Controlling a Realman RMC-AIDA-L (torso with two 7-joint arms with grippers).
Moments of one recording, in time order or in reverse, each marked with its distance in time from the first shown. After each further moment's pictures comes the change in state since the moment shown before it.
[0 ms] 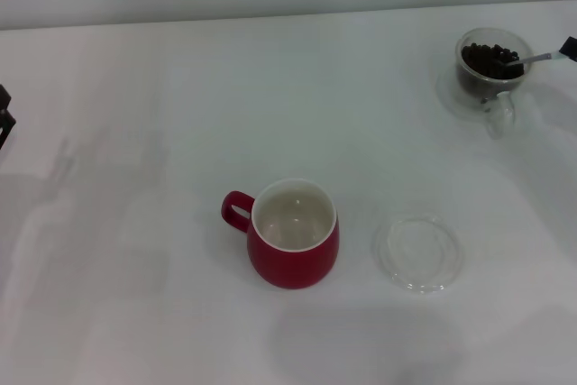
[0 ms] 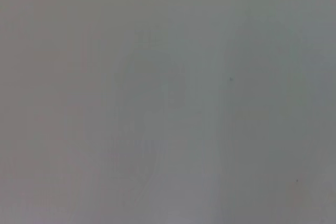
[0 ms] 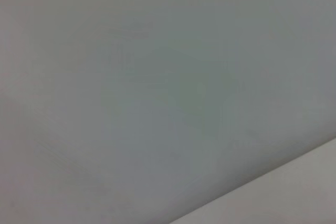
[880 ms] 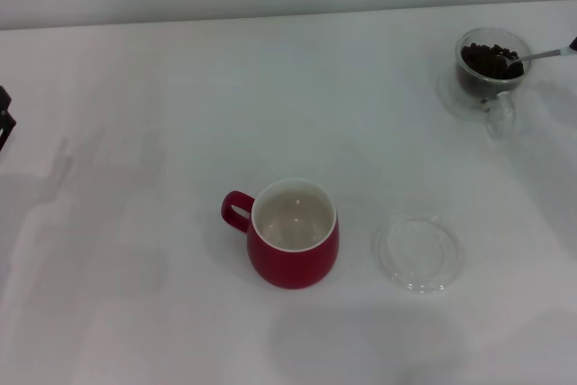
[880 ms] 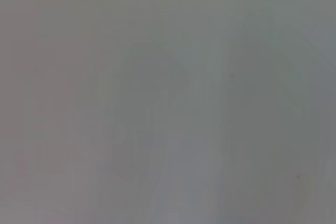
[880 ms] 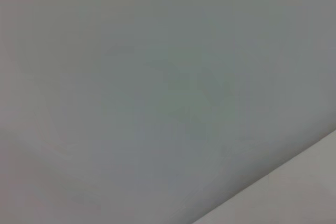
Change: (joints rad) left arm -0.001 0.000 0.001 0.001 -0.001 0.010 0.000; right arm -0.005 -0.008 0.010 0.013 0.027 -0.001 0.069
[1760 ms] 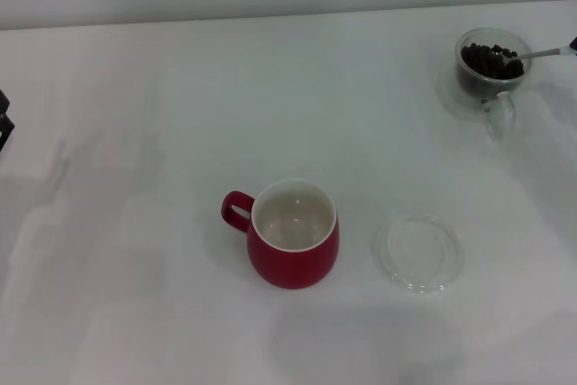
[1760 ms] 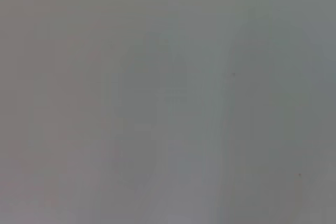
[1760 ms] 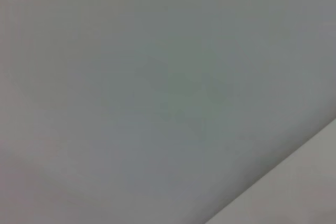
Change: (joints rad) left arm 0.006 0.000 0.000 0.001 0.000 0.000 0.000; right arm -0.001 -0.013 0.000 0.050 0.040 0.013 0.046
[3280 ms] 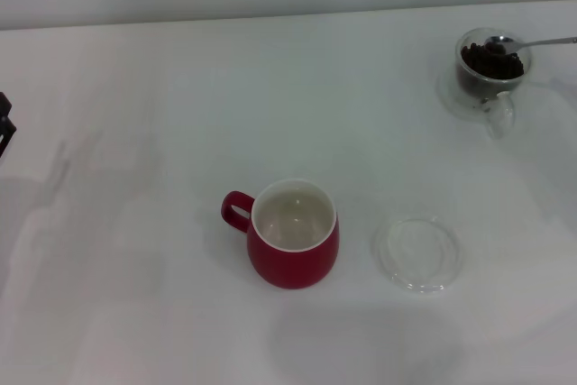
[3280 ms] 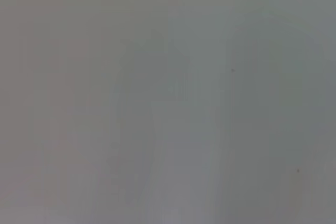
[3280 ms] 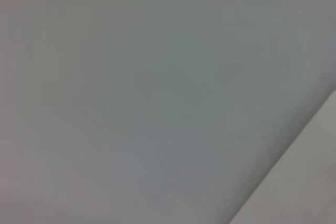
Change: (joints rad) left arm 0.003 0.000 0.002 0.000 0.005 0.003 0.000; right arm 0.006 -0.096 0.002 0.100 0.015 0.073 0.227
